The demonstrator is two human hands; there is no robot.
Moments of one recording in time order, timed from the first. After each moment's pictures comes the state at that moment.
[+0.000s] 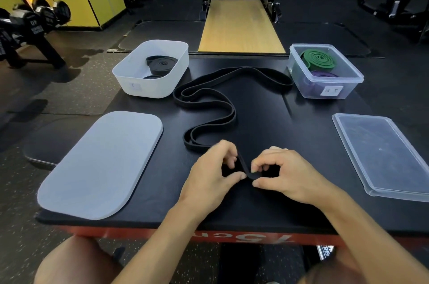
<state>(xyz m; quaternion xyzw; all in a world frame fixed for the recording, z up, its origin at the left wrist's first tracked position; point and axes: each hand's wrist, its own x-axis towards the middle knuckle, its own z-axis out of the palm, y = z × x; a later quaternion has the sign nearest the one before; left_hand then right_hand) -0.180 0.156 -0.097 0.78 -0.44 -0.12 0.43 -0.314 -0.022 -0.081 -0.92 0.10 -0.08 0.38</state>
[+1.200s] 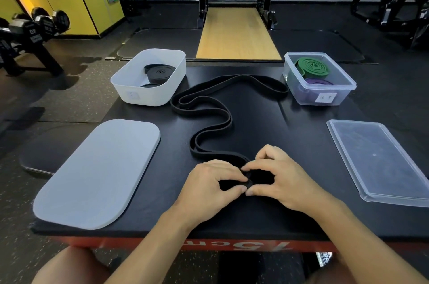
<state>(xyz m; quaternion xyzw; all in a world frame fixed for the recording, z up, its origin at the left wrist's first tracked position) -0.173 0.159 -0.100 0.74 -0.53 -0.10 0.40 -0.314 -0.024 -0.088 -0.94 0.11 -0.09 0.30</state>
